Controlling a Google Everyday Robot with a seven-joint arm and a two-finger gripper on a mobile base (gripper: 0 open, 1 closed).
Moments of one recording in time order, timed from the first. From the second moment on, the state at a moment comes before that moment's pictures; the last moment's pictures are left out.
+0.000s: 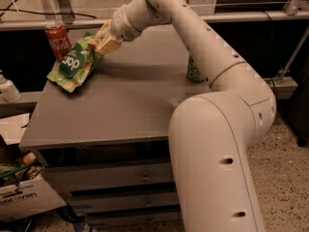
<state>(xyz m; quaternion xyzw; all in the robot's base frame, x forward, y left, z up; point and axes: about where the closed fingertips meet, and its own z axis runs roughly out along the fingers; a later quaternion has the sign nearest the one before) 0.764 0.157 0.890 -0.72 0.52 0.20 0.42</state>
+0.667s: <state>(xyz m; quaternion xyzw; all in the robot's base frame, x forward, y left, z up) 0.784 0.163 0.885 -0.71 0.52 0.19 0.42</state>
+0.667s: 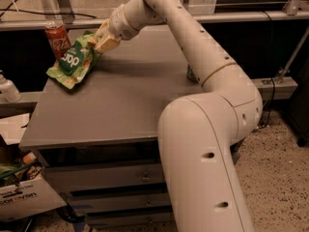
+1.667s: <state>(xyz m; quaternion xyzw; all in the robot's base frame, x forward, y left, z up) 0.795 0.160 0.888 -0.71 0.53 0.18 0.43</state>
